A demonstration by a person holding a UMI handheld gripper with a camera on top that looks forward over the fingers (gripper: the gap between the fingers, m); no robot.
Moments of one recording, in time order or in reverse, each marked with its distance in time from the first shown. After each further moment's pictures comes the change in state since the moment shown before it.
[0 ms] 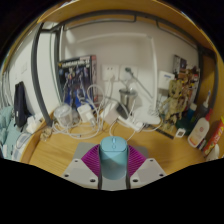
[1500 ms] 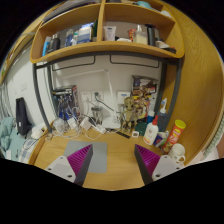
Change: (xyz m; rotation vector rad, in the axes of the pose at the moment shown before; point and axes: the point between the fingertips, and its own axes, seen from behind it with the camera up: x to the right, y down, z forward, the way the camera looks) arm 0.140 -0.034 -0.243 0.072 0.089 0.065
